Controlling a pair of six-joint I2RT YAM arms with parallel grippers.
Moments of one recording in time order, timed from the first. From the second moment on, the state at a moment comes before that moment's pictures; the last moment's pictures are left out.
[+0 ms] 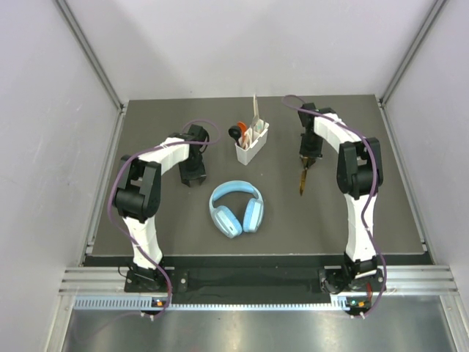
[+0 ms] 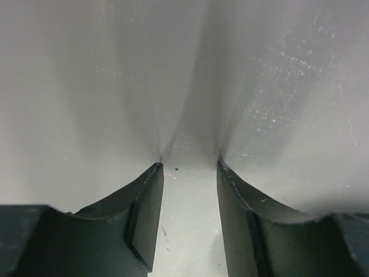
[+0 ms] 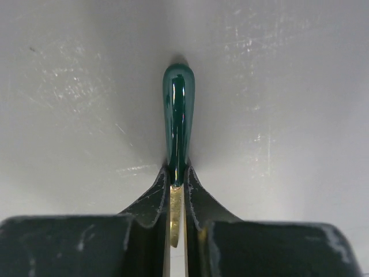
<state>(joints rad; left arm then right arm) -0.30 1.95 1.36 -0.79 -0.18 -0.53 0.23 2.25 1.84 -1.04 0.12 0.46</state>
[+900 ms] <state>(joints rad) -0.30 1.98 1.41 -0.83 -0.18 -0.48 0.24 2.21 1.73 -0.91 0.43 0.18</state>
